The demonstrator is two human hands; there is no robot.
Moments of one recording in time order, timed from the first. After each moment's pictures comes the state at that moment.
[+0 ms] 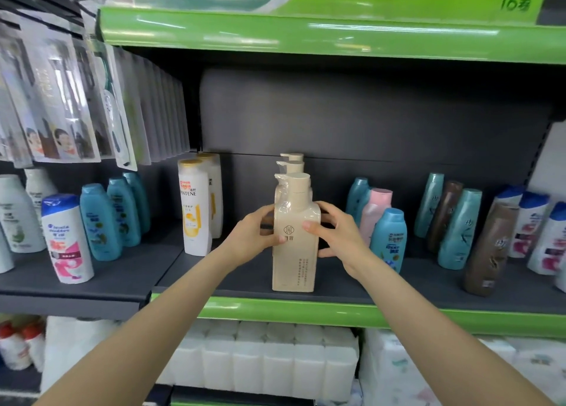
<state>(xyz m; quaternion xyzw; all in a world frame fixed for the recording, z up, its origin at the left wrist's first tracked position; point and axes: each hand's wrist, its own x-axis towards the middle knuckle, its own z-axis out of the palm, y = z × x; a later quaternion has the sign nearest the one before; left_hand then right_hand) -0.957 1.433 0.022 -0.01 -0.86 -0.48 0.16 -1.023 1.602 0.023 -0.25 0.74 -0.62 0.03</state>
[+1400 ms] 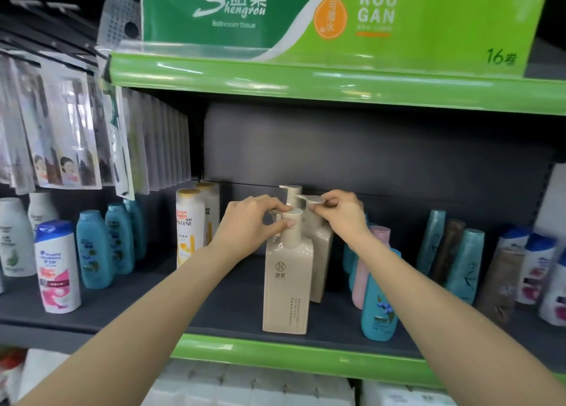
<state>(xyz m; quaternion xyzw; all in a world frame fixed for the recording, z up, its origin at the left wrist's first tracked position) -0.971 1.436 0.086 -0.04 -0.91 -0.18 0.38 -1.095 1.588 0.092 -0.24 0.79 -0.53 -0.18</state>
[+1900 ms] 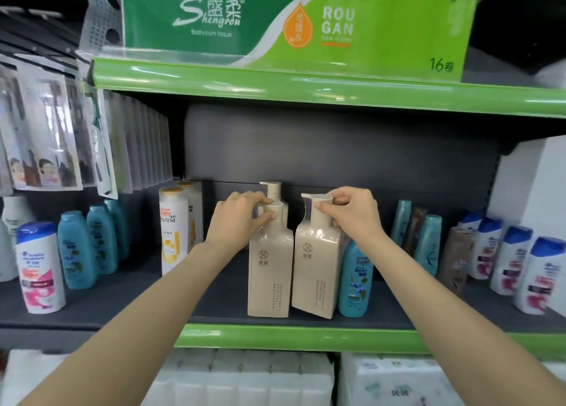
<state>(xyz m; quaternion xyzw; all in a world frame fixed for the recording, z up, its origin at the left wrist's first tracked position) -0.967 1.455 0.083 0.02 -0.91 -0.14 0.40 -1.031 1.655 0.103 -0.22 0.78 -0.56 -0.19</state>
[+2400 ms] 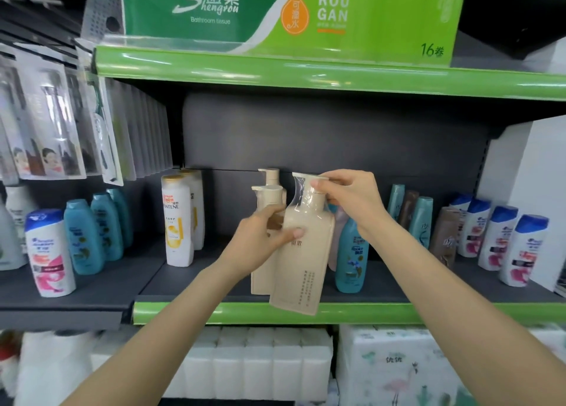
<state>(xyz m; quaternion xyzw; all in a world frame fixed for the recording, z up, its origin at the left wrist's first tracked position) -0.916 1.498 0.053 -0.06 -0.87 -0.41 0.26 -0.993 1.661 0.109 -0.26 0.72 -0.63 -0.14</state>
